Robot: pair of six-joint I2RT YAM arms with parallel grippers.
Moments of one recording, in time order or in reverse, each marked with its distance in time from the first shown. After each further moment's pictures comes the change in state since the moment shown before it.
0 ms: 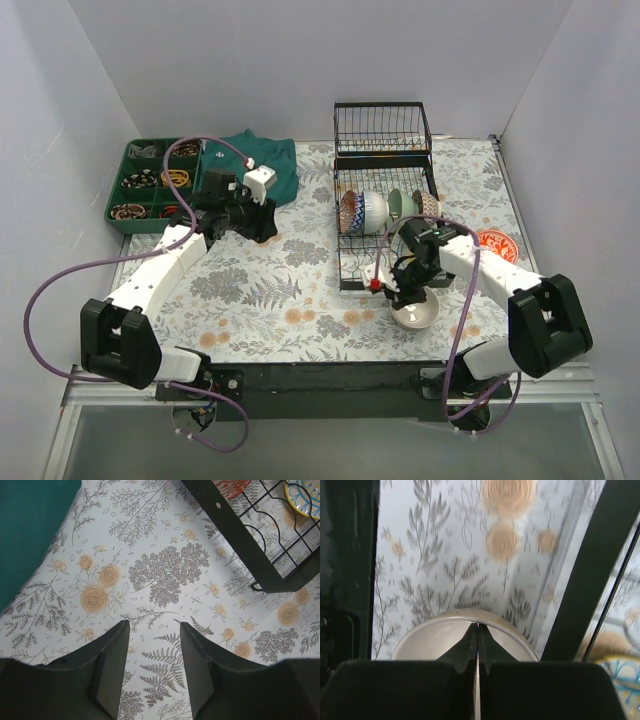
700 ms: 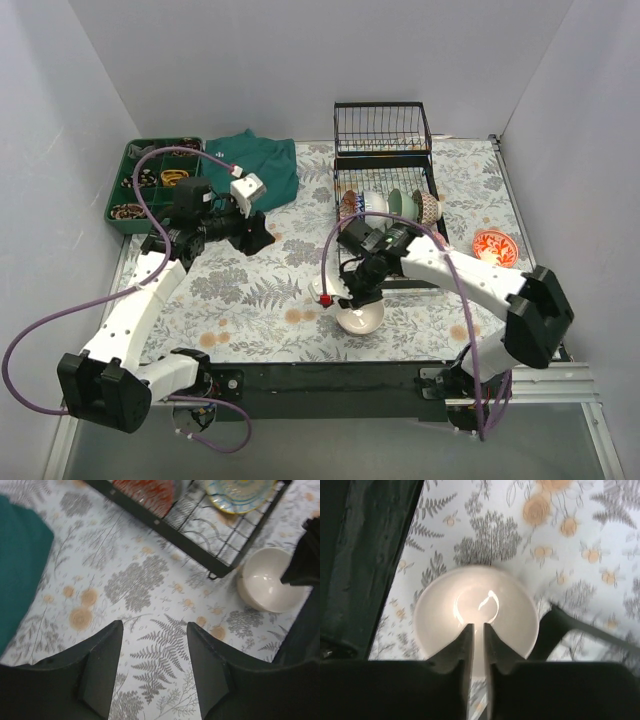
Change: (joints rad) left arm 0.052 -0.230 -0.080 -0.023 0.178 0.114; right arm 0.468 0.149 0.300 0.053 0.077 0.238
